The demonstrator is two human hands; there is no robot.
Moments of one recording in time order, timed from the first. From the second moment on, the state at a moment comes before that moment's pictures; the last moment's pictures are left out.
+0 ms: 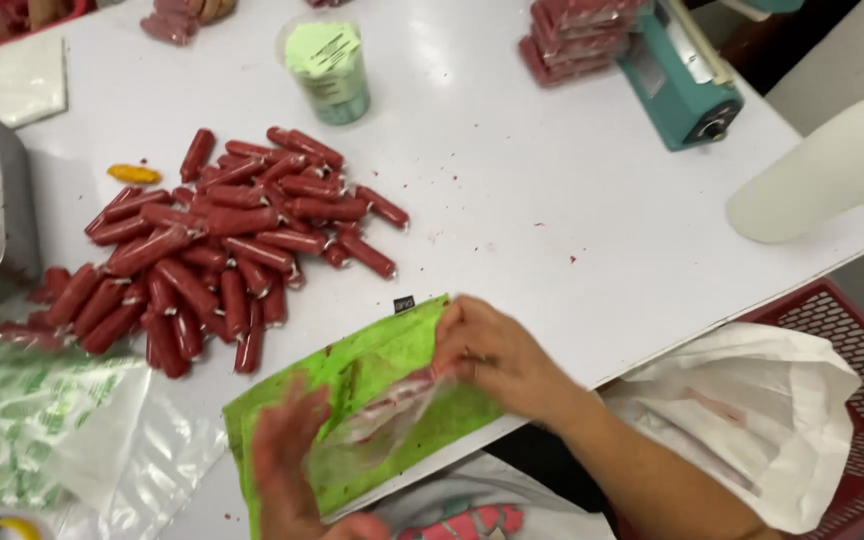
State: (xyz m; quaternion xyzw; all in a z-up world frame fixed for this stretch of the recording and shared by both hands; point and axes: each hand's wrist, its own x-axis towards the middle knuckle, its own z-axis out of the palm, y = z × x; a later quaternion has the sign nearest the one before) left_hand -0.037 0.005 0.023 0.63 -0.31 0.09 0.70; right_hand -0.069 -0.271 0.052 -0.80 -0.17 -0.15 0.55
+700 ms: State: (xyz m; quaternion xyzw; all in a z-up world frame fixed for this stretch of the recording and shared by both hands) left_hand -0.023 -0.045 0.012 0.78 -0.53 0.18 0.28; right_hand -0.091 -0.268 0.046 -0.75 0.18 -0.04 0.63
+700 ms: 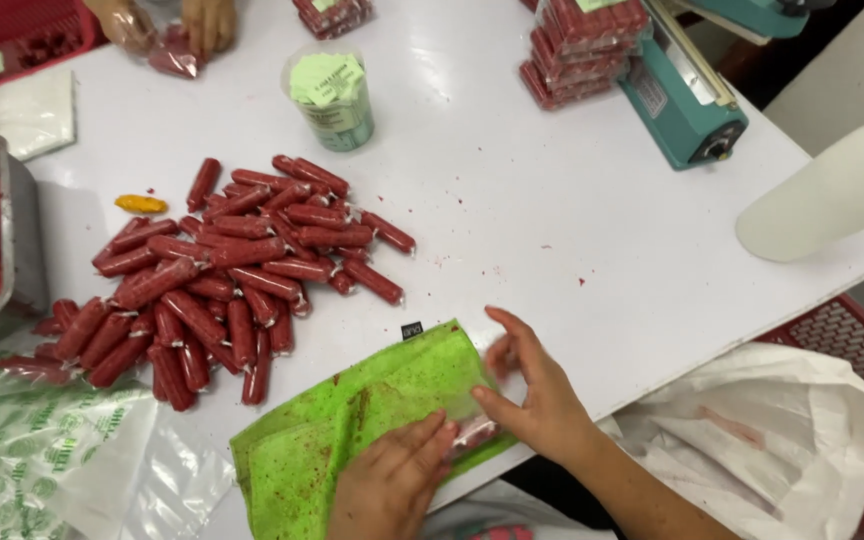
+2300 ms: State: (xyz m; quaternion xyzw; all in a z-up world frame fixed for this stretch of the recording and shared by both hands) left_hand 0.007 0.083 -0.001 0.90 -0.29 0.29 0.17; right_hand 0.007 -0.466 -0.027 -0.97 -0.14 -0.01 0.21
